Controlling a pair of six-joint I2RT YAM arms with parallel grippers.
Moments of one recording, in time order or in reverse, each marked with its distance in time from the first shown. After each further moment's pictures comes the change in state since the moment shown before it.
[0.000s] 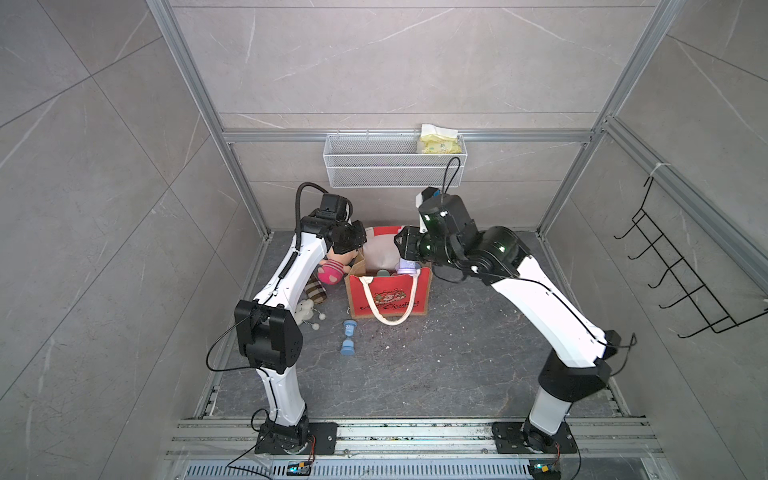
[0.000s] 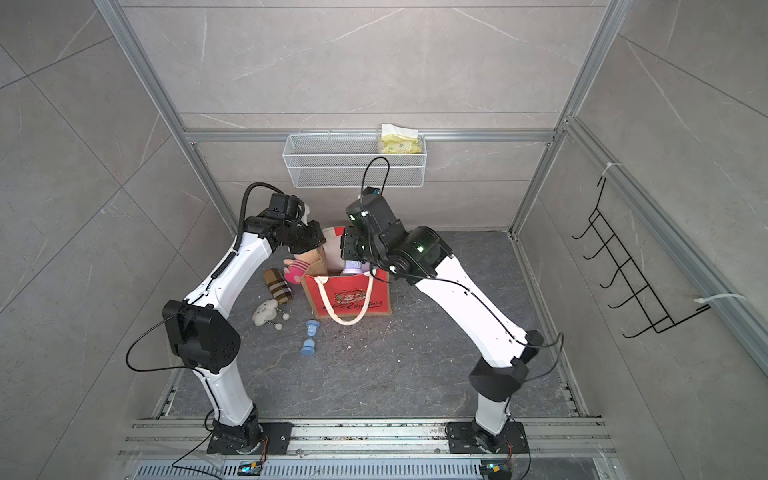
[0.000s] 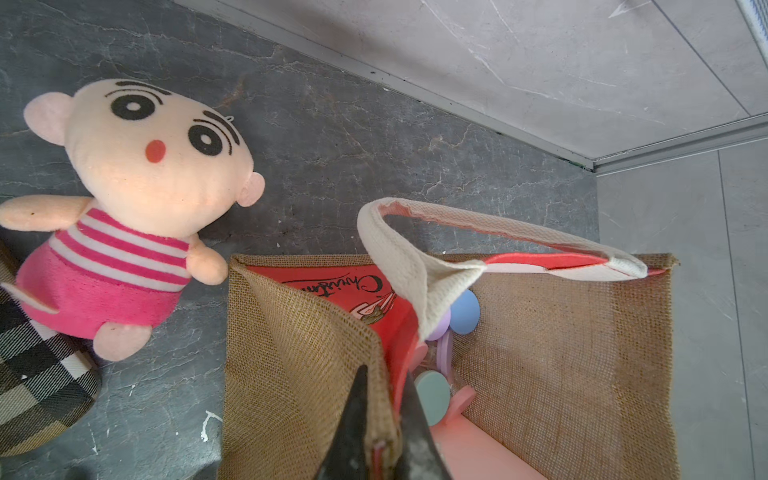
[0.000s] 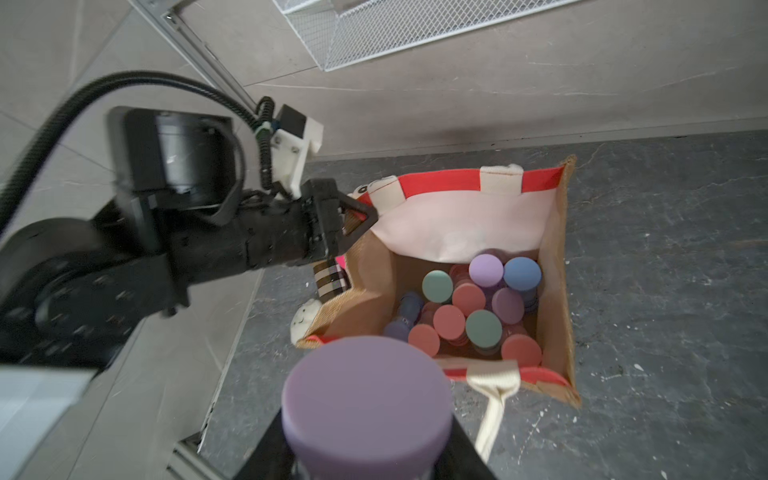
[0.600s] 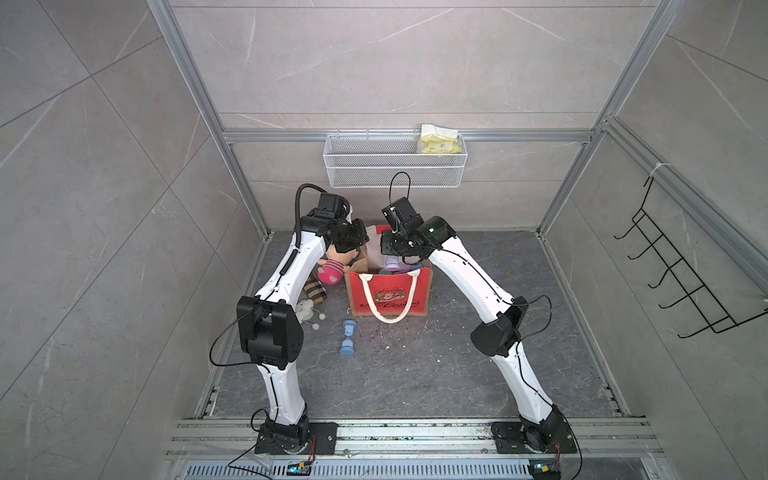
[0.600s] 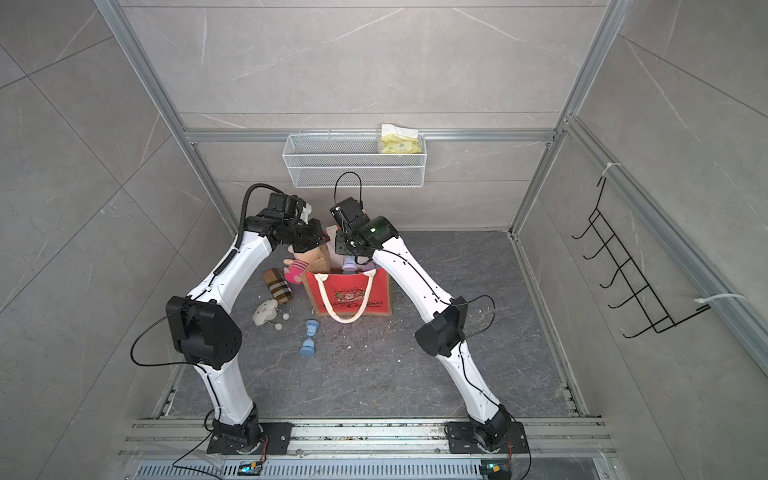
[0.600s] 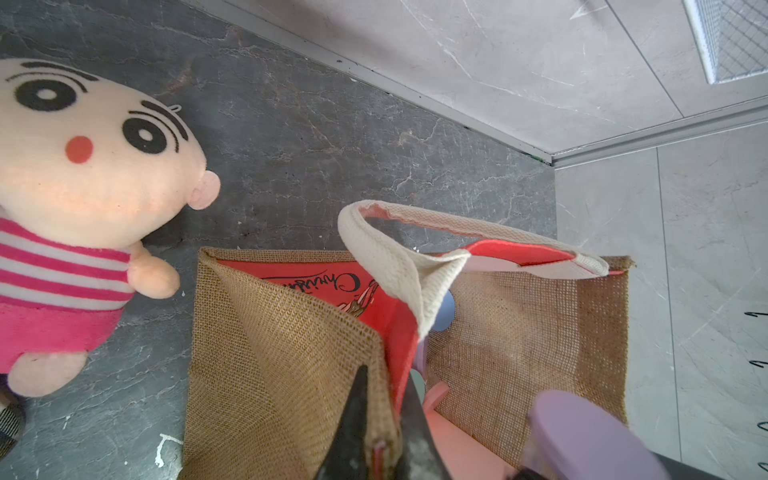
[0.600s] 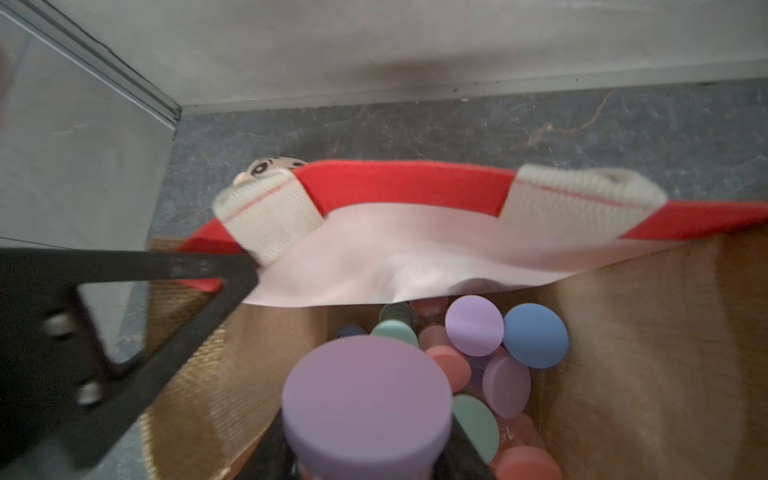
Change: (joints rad) left arm 0.018 0.035 0.004 0.048 0.121 -0.026; right arm -0.123 0.527 0.395 -0.143 -0.043 -0.040
